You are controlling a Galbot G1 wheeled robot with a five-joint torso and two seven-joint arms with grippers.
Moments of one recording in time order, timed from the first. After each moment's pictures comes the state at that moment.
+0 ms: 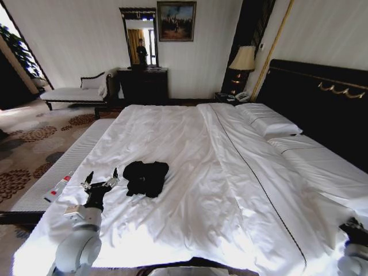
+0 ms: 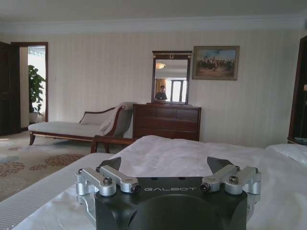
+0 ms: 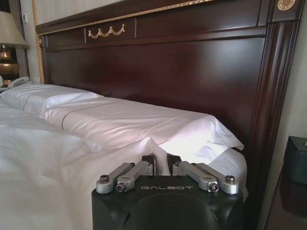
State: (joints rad) left arm 1.64 -1.23 -0.71 -2.31 -0.44 0.16 -0.29; right arm -1.53 1.27 1.34 1.62 0.52 -0.08 0.11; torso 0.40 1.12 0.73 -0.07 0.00
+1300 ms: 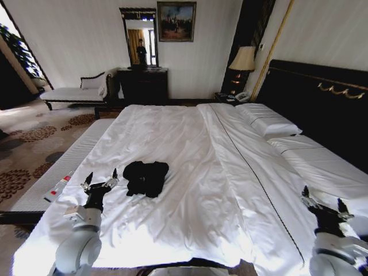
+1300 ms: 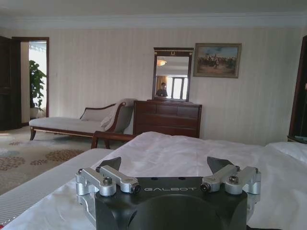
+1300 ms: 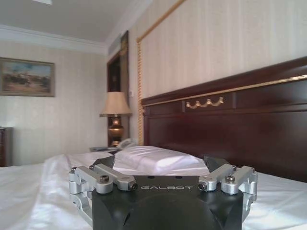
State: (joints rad) left arm 1.65 -1.25 -0.70 -2.32 -0.43 0.15 -0.28; right arm -1.72 1.43 1.08 2.17 0.44 0.08 0.09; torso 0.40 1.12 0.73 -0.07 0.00
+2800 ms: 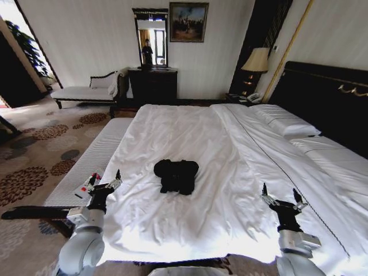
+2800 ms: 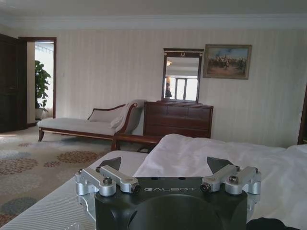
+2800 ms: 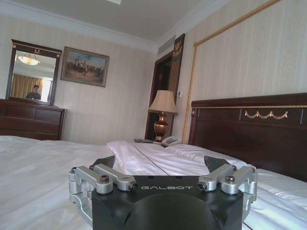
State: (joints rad) left arm 1.65 -1.25 -0.68 -2.32 -0.42 0.15 -0.29; right arm -1.77 1.49 0.93 2.19 0.18 0.14 0.08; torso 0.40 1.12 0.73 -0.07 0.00
